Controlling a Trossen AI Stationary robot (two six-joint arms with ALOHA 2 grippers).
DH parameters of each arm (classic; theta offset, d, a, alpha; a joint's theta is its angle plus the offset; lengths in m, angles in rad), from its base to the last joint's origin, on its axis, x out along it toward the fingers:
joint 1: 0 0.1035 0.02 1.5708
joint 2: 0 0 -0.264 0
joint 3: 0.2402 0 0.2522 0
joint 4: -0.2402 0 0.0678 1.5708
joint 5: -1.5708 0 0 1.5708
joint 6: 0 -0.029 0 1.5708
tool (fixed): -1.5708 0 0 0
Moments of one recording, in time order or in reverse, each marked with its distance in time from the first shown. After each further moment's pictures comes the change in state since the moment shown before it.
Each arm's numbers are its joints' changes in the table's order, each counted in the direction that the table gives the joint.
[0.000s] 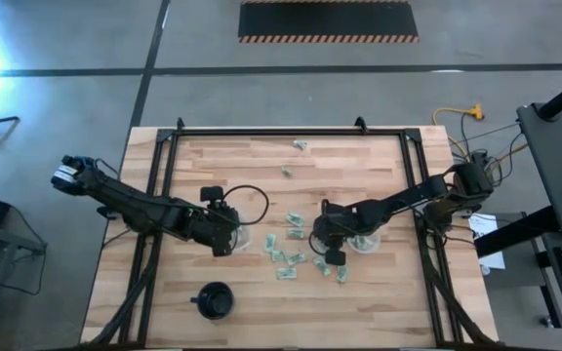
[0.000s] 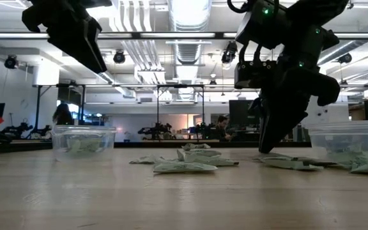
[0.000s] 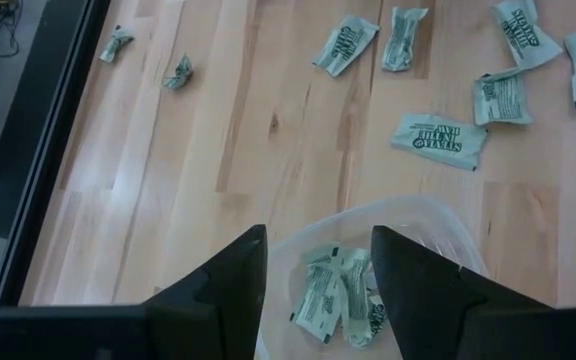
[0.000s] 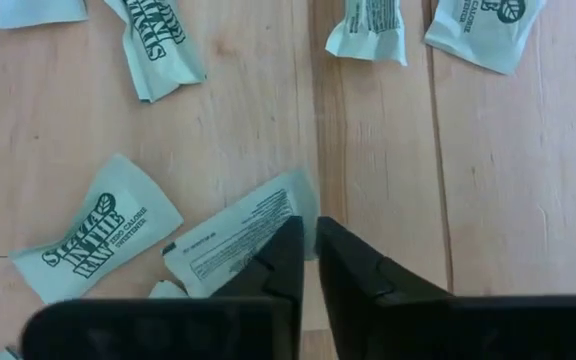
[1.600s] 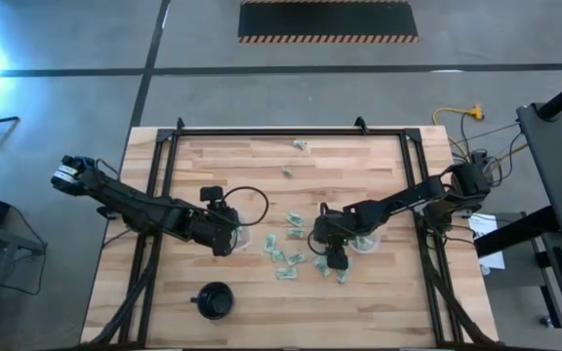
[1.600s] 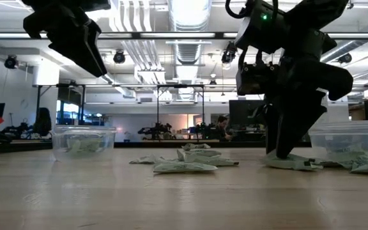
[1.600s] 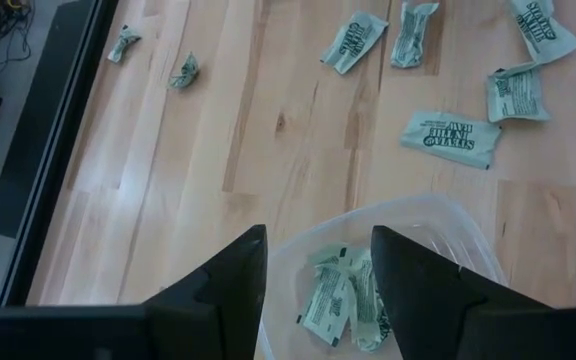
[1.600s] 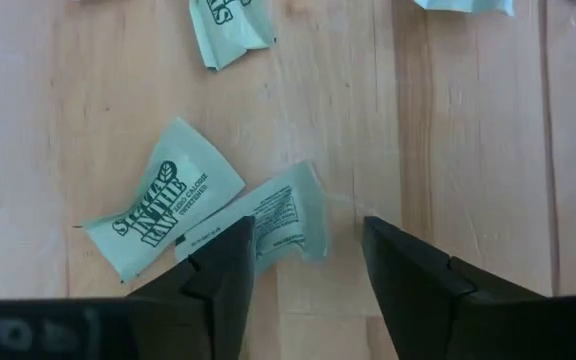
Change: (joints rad) left arm 0.000 0.002 -0.026 0.023 -0.021 -0.006; right arm 0.000 -0.031 0.000 -0.001 -0.151 -0.040
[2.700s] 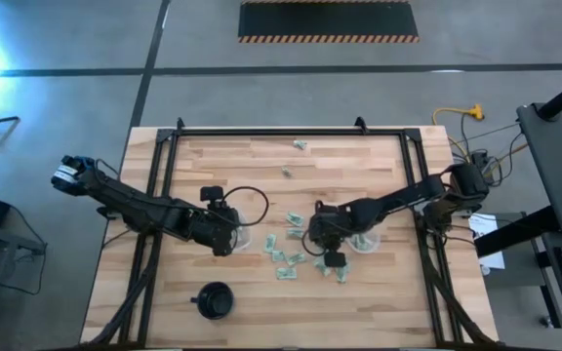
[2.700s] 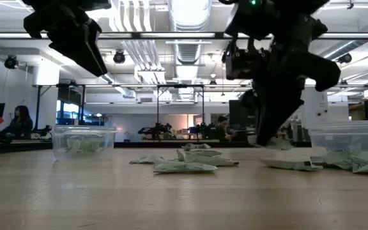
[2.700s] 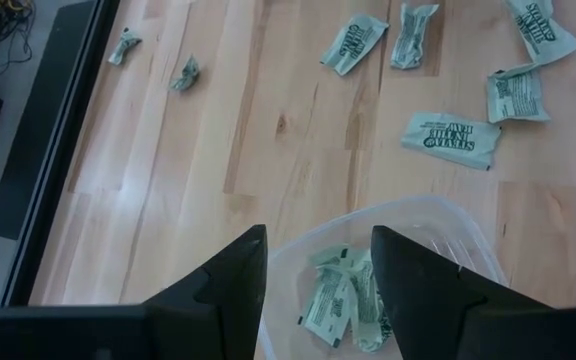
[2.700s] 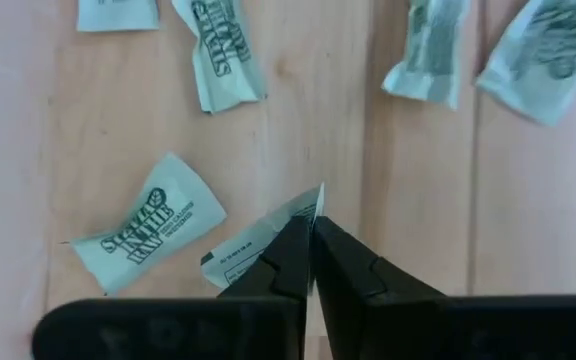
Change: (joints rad) left arm 0.001 0.000 0.003 0.000 -0.002 -0.007; right arm 0.001 -0.001 0.125 -0.135 0.083 0.134
